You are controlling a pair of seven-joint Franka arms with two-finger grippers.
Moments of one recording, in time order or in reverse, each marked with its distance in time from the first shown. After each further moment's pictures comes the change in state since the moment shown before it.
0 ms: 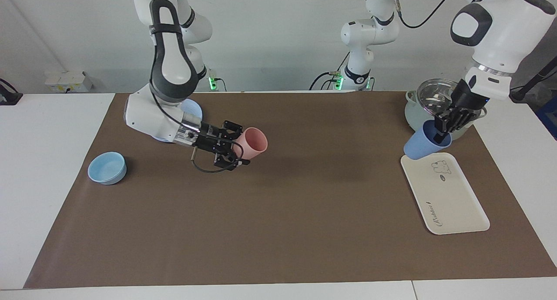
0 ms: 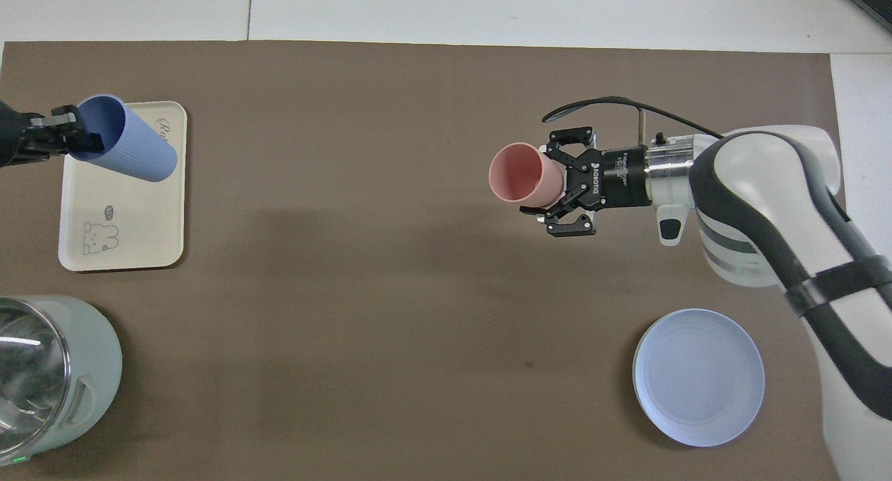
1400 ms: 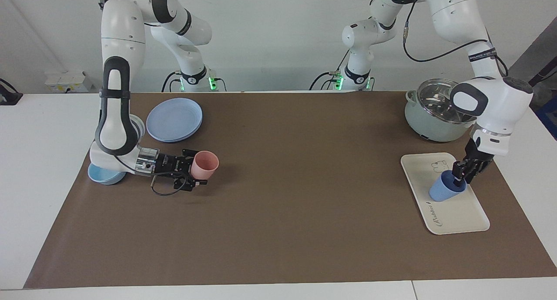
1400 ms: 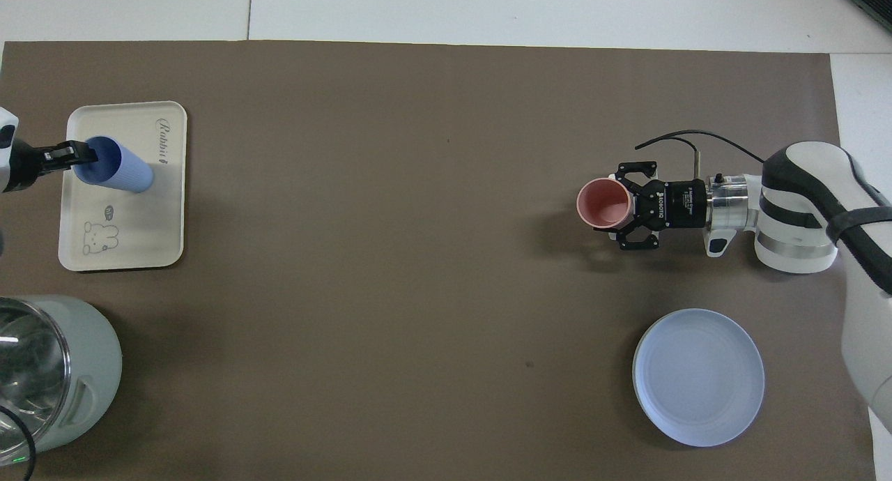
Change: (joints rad) left arm 0.164 0.220 -0.009 -0.139 0.000 0.462 0.235; right arm -0.268 0.261 0.004 -0.015 0.078 -0.206 -0.476
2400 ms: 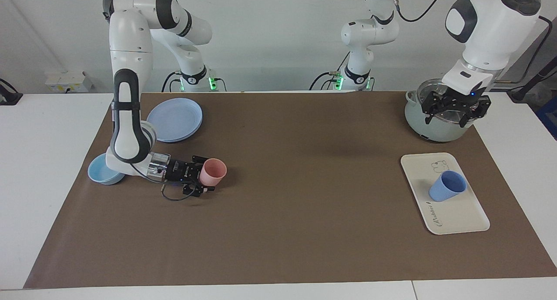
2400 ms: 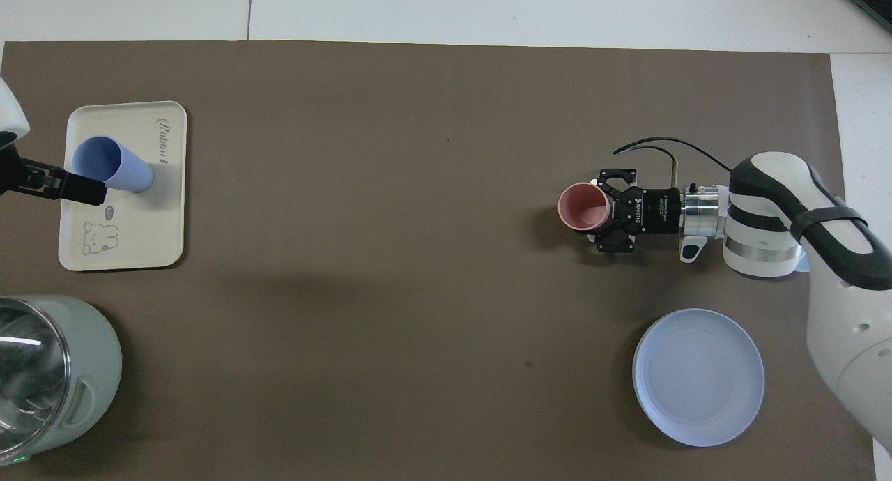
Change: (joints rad) left arm -0.205 -0.272 -0.040 0.205 0.243 -0.735 0.115; right arm 0.039 0.050 0.004 -0.024 0.076 0.080 -0.069
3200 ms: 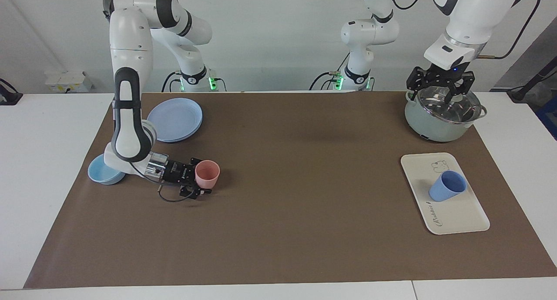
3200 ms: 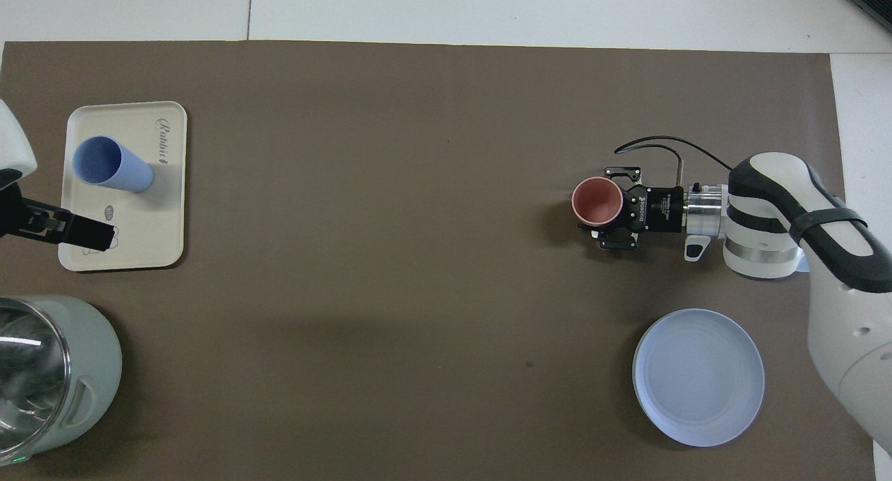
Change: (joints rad) left arm -0.029 -0.090 -0.029 0.011 -0.002 -0.202 -0.056; right arm 0.004 -0.013 0.001 -0.008 -0.022 0.079 -0.009
